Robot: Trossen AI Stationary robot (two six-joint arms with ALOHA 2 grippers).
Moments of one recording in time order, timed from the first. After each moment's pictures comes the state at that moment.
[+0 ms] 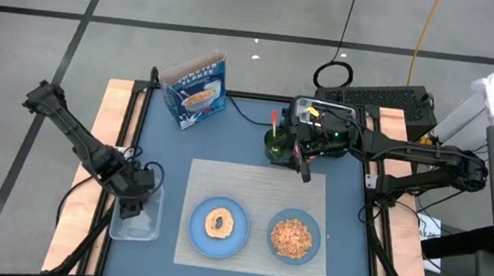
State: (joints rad) left arm -0.66 0.89 0.64 -1.05 0.03 -0.98; right arm -0.21 1.18 0.89 0.02 -0.42 0.06
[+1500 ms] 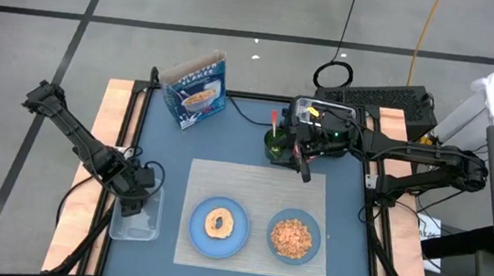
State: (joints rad) left arm -0.66 0.89 0.62 -1.07 -0.01 -0.96; right arm -0.21 1.18 0.89 0.02 -0.42 0.06
